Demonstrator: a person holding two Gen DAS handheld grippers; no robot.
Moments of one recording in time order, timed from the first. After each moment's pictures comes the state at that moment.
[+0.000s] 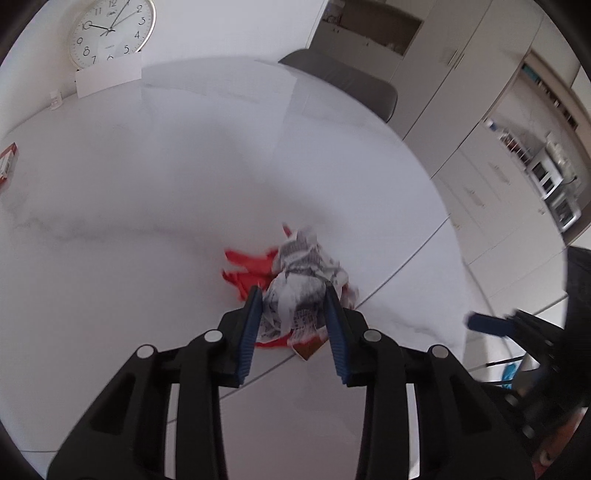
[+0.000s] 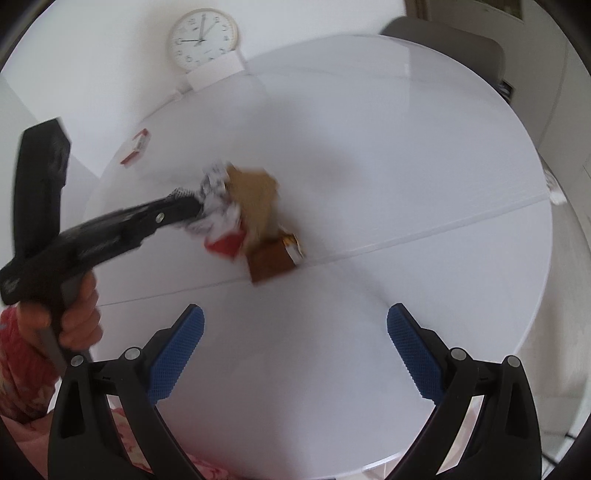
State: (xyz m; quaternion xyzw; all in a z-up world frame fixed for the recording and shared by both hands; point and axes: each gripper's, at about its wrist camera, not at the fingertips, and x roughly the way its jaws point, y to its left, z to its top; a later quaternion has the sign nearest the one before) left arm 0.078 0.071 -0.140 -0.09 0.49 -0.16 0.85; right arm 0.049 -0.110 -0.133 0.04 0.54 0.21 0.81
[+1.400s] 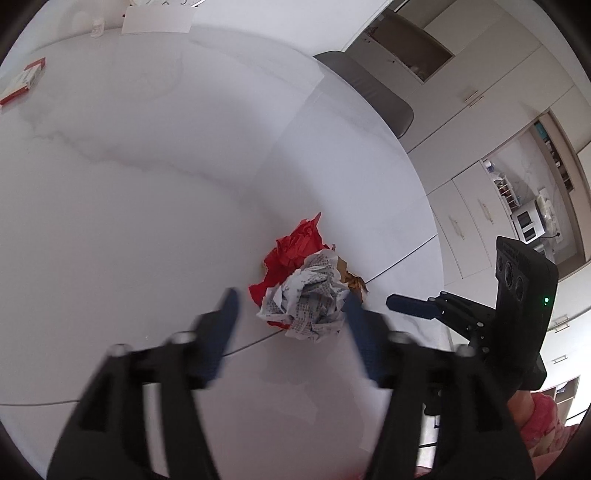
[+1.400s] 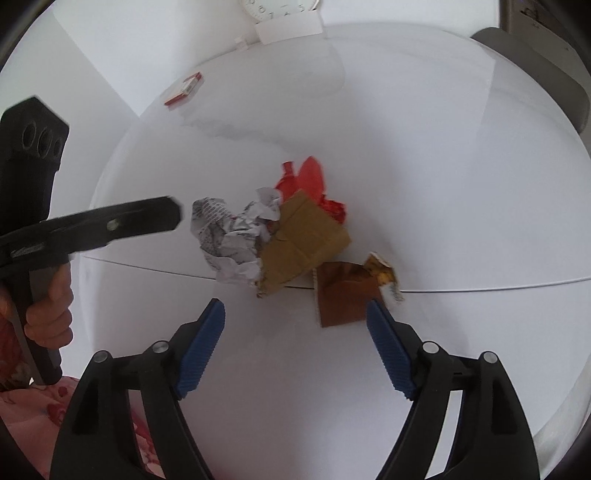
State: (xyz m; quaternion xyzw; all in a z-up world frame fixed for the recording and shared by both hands) left arm 0.045 0.139 -0.165 -0.21 0.51 -0.16 0.82; right arm 0.071 -0.051 -0.146 -0.04 0.56 0.31 0.77
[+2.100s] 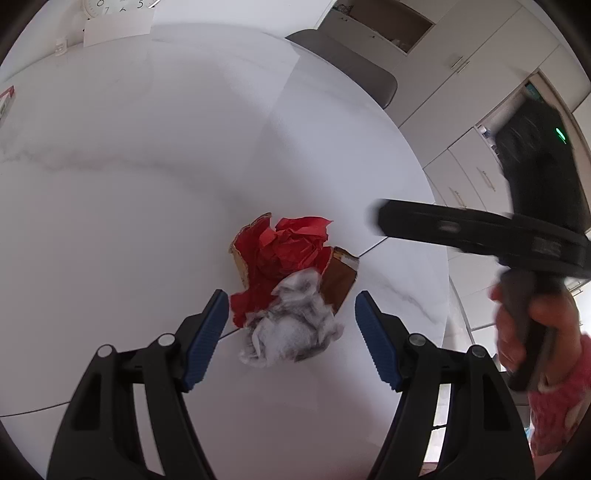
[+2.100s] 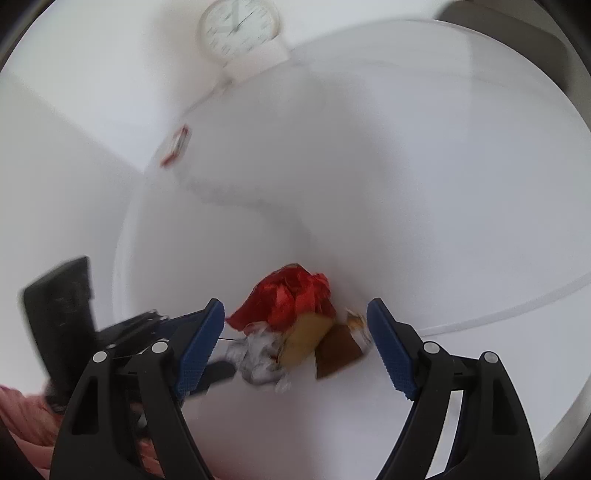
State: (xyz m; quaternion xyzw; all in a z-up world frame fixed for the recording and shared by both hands) left arm 0.050 0.086 -0.177 -0.15 0.52 -0.18 0.82; right arm 0.136 -0.053 -0.114 0.05 0.58 0.31 0.75
